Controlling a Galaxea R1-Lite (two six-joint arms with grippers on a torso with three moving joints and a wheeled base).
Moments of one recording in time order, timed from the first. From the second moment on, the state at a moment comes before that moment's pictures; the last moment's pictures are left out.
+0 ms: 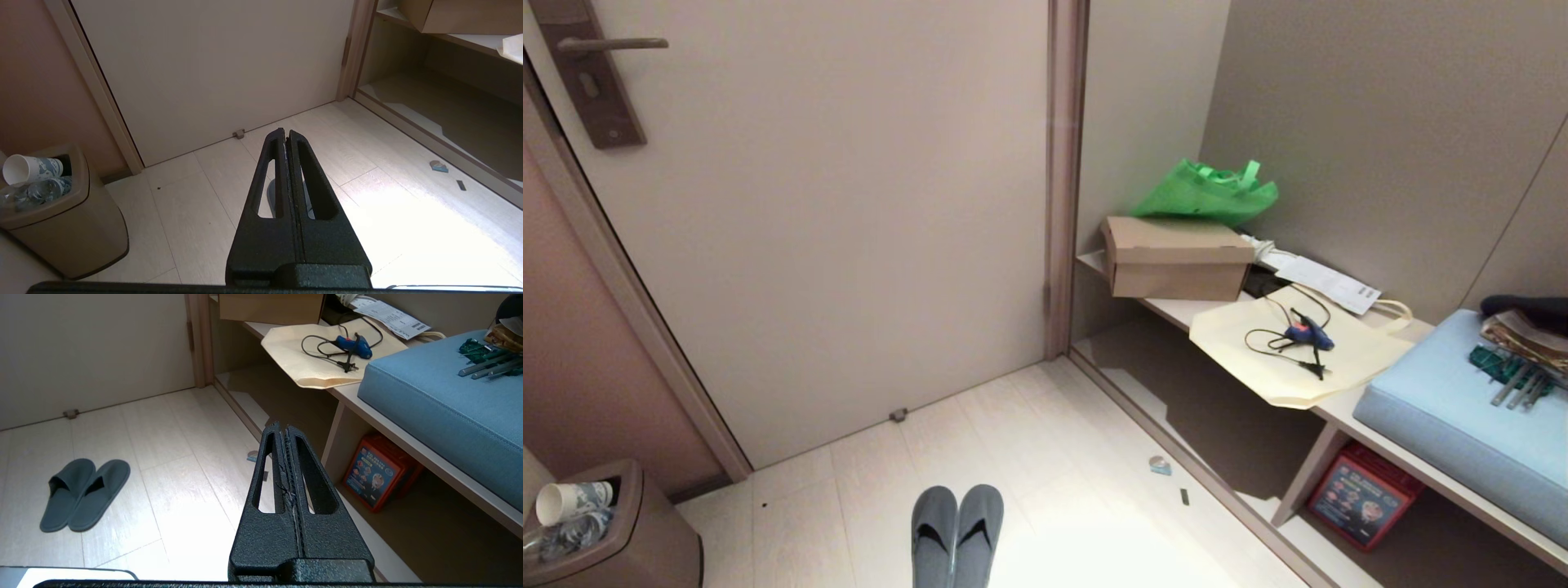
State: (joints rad) left arm 0.00 0.00 0.00 -0.02 0.00 -0.01; right arm 0.00 0.00 0.00 0.00 -0.01 -0.02
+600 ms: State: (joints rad) left arm 0.00 0.00 0.00 -0.02 0.00 -0.01; right arm 0.00 0.00 0.00 0.00 -0.01 -0.02
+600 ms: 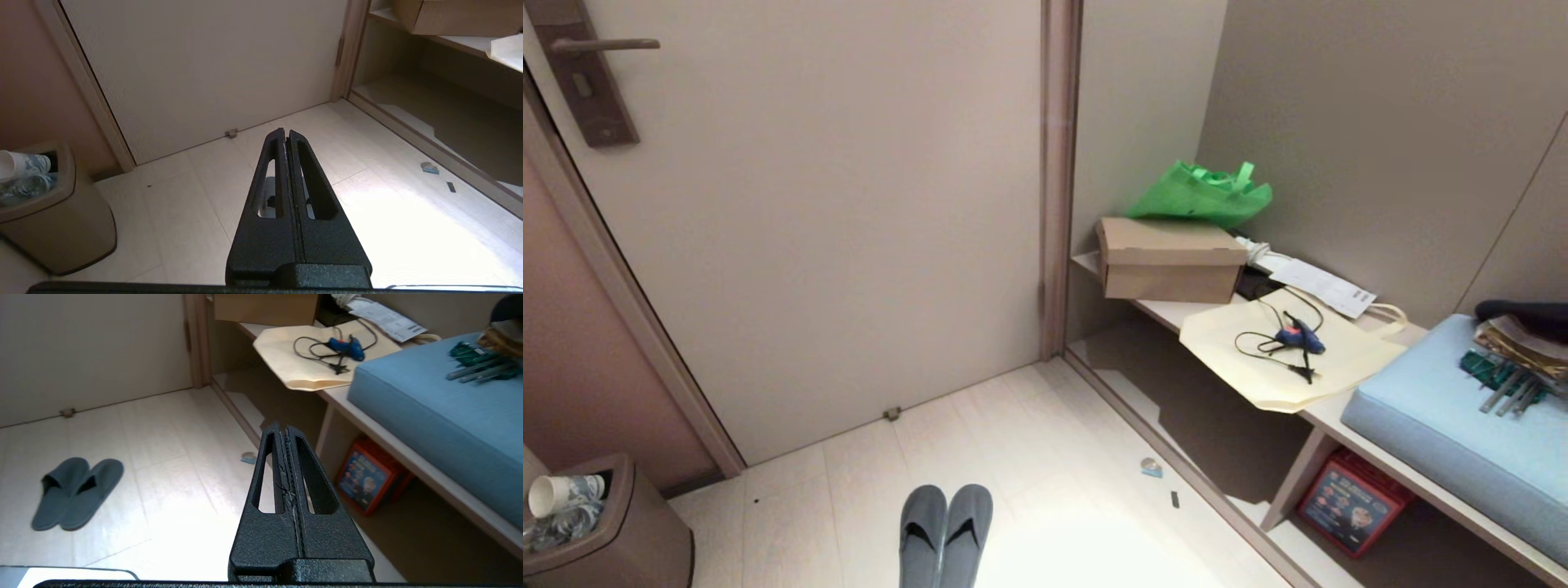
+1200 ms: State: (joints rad) left arm 0.00 0.00 0.00 -0.02 0.00 -0.01; right arm 0.00 0.00 0.00 0.00 -0.01 -0.02
